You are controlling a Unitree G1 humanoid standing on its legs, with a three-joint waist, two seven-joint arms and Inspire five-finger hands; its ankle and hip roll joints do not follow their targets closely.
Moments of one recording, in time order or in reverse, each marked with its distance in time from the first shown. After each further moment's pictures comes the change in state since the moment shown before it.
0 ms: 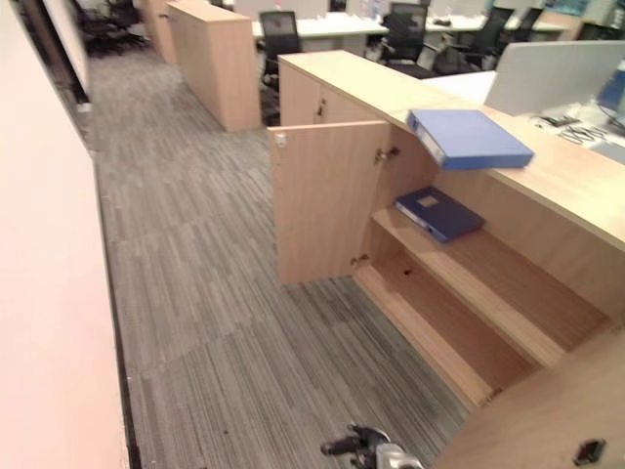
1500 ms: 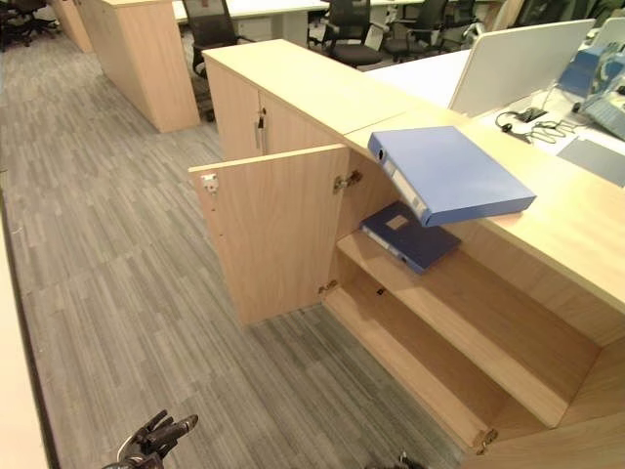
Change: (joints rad) left arm -0.021 0.104 -0.100 -0.403 0.000 -0.026 0.016; right arm 0.212 -0.125 -0.132 0.254 0.064 -0.022 -0.012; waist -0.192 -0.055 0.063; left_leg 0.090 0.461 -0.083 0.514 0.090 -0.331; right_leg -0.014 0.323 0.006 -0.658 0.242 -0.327
